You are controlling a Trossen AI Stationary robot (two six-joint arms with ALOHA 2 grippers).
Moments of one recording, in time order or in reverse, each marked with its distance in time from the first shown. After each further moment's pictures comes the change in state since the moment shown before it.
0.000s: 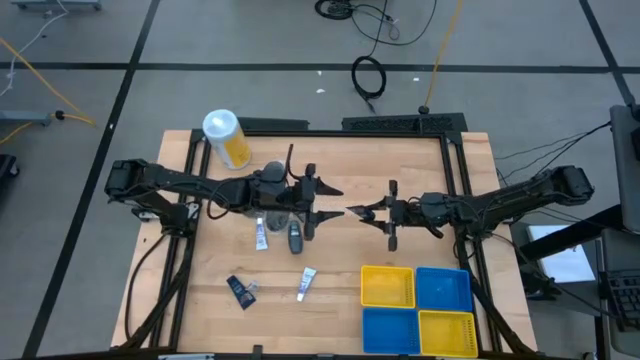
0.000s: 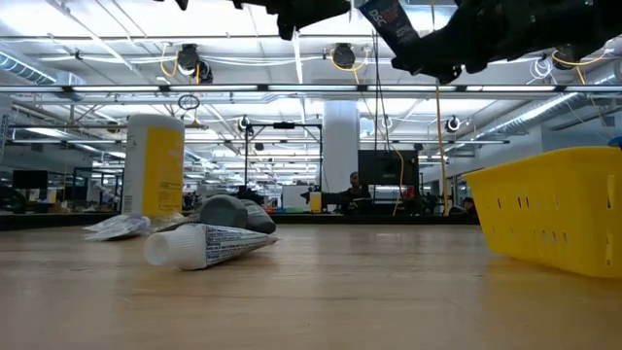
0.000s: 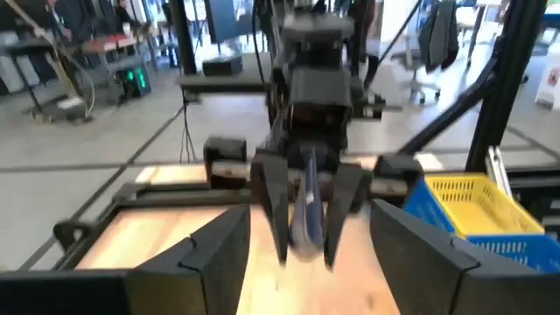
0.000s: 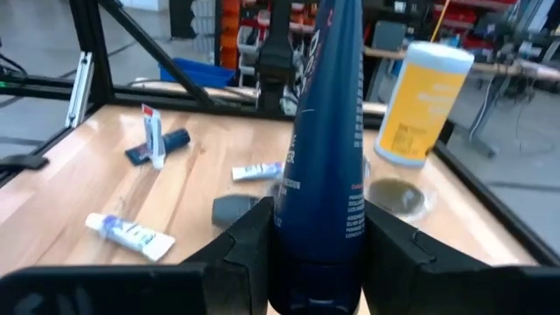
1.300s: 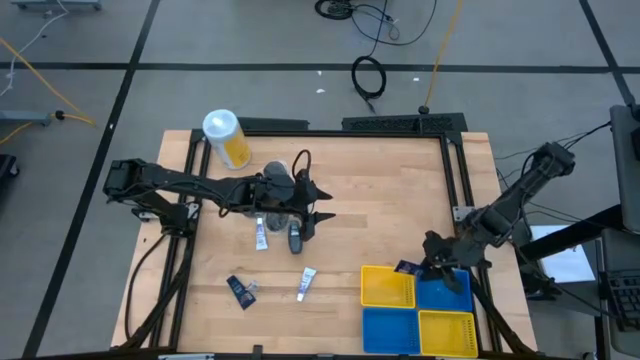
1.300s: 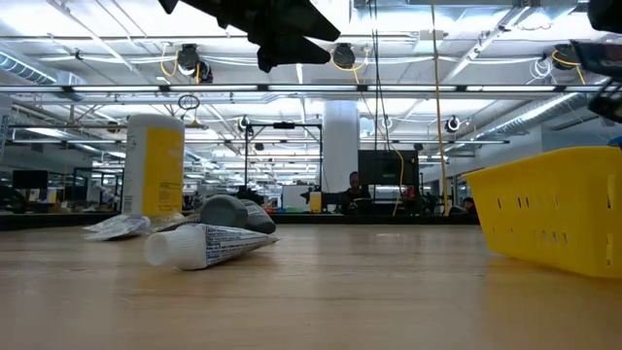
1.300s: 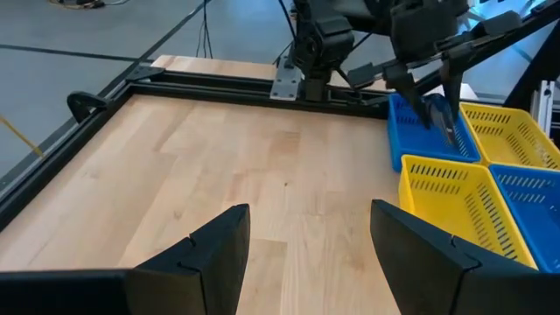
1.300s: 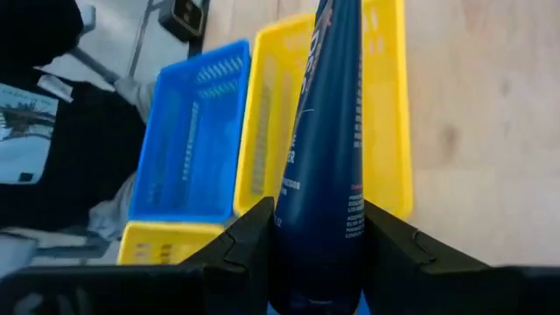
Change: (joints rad) left arm -0.001 -0.008 0.000 -0.265 -0.074 -0.155; right arm 0.608 -0.336 -0.001 -0.885 -0.116 0.929
